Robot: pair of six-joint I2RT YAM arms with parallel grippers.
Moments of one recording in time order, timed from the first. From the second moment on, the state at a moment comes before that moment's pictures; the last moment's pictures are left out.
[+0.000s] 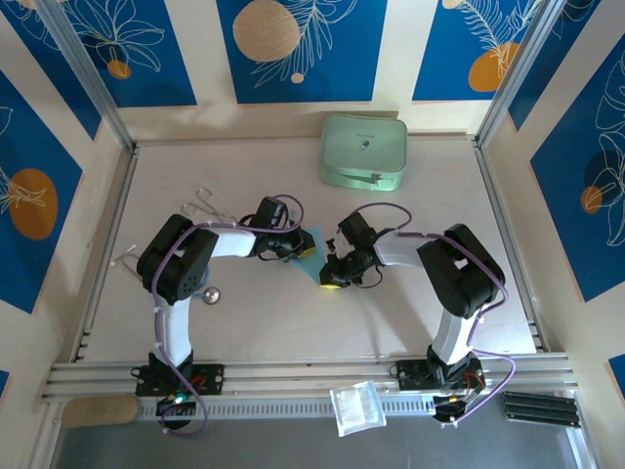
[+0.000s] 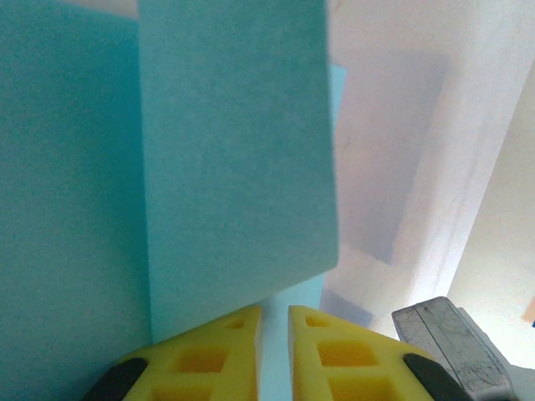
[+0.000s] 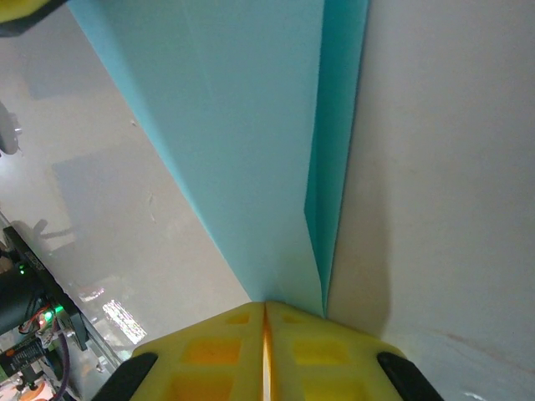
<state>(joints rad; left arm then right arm) -0.54 1.99 1.04 0.09 0.58 -1.01 0.57 1.79 0.88 -0.33 -0.62 0.56</state>
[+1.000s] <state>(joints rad) -0.54 1.99 1.04 0.09 0.58 -1.02 0.58 1.76 0.95 -0.26 -0.52 0.67</state>
